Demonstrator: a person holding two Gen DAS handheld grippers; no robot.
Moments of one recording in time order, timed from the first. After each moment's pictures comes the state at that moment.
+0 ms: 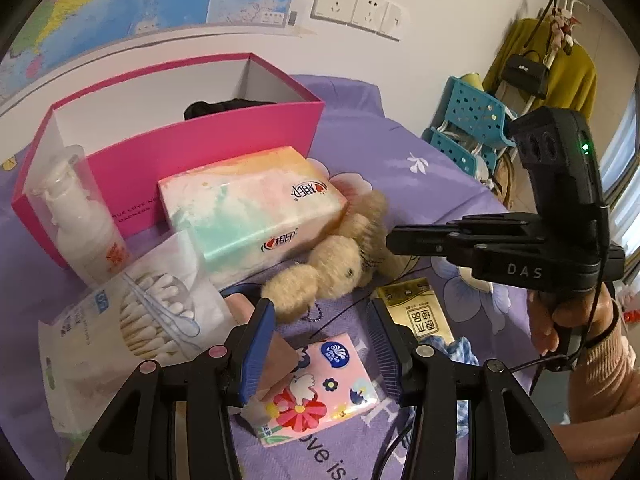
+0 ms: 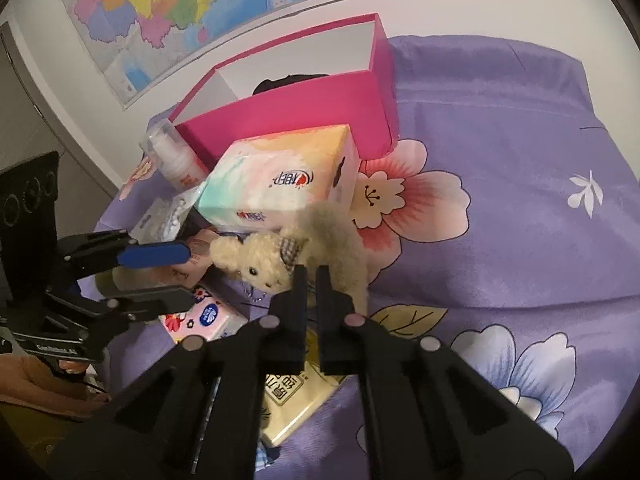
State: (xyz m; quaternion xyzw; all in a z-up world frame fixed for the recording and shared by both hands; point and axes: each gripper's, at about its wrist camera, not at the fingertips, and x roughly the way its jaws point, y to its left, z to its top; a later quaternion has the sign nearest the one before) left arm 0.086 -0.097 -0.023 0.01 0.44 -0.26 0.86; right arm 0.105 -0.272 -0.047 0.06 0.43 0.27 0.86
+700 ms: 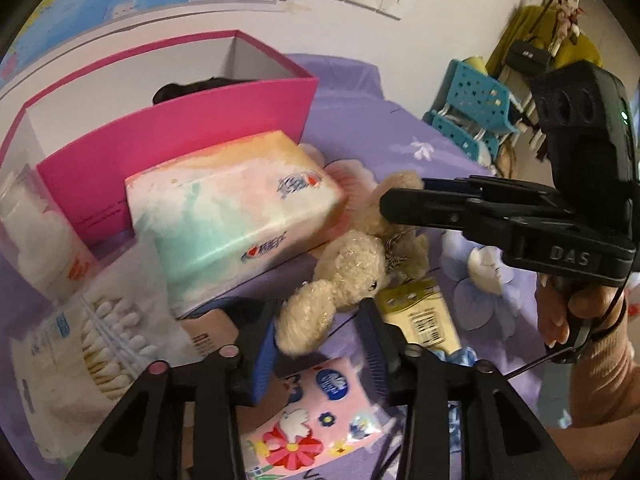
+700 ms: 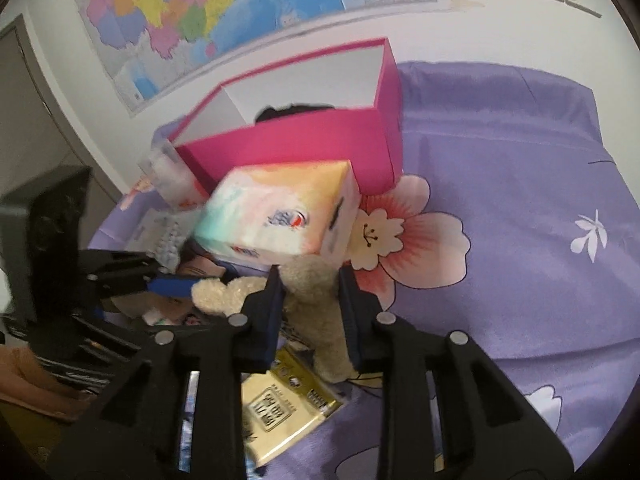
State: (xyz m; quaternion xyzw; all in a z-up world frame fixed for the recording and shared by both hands) left arm 0.108 -0.115 -0.034 0.01 0.47 -0.27 0.84; right arm 0.118 -0.274 -0.029 0.05 0.39 0.30 0.87
